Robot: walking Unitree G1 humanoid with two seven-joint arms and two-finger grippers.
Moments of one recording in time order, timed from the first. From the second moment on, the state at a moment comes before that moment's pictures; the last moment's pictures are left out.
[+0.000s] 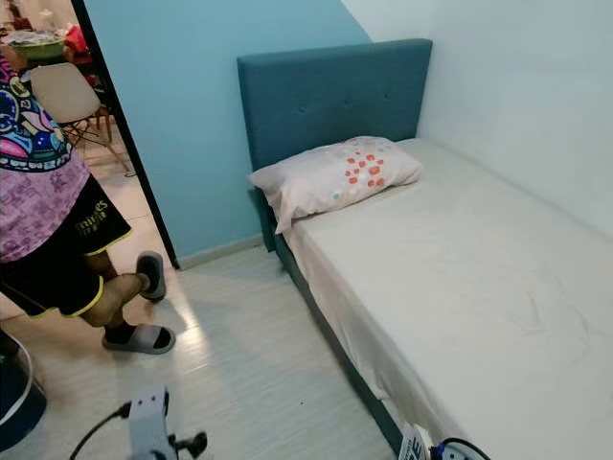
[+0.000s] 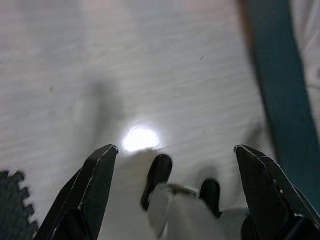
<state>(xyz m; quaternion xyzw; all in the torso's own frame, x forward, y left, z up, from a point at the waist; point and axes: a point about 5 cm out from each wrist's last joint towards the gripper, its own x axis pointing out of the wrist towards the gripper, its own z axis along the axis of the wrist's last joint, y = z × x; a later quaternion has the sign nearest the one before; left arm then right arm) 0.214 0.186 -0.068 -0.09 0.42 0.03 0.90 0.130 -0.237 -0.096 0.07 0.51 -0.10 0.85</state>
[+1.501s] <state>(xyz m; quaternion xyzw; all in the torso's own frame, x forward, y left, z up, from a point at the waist) 0.195 0.196 -0.077 -0.05 0.46 0.01 0.89 0.120 -0.240 -0.099 0.06 0.52 -0.10 0.85</state>
